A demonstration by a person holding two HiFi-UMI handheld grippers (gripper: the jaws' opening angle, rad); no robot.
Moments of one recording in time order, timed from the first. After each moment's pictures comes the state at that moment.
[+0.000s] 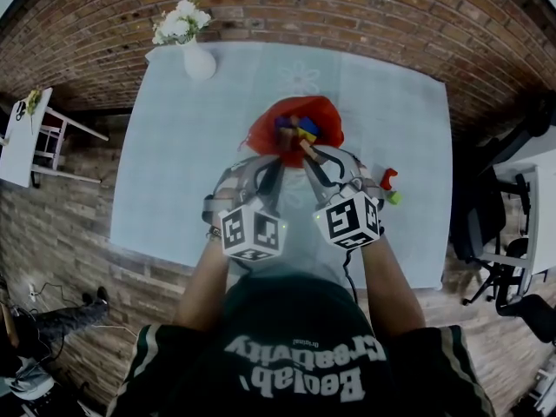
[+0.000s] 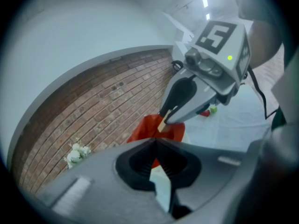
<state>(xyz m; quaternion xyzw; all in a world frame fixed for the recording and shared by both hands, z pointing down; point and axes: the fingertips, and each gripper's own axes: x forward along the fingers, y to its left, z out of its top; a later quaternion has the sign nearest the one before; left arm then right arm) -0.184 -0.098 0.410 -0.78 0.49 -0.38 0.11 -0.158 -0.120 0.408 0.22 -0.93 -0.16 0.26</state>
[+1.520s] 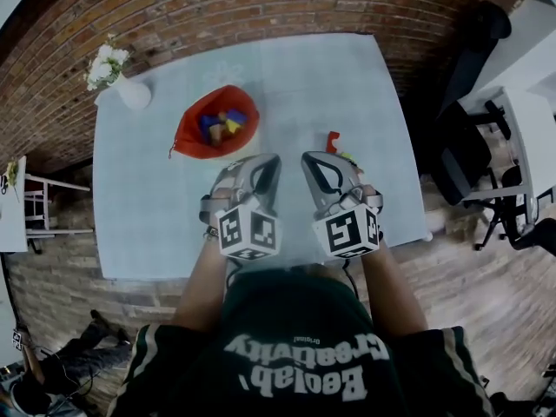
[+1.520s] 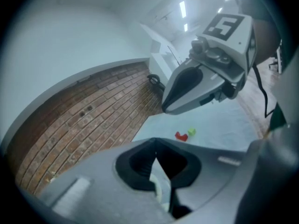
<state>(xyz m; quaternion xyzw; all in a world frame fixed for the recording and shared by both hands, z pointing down) -0.013 -0.077 0.404 -0.83 0.38 -0.37 0.17 0.017 -0.074 0.381 0.35 -0.89 -0.15 0.23</state>
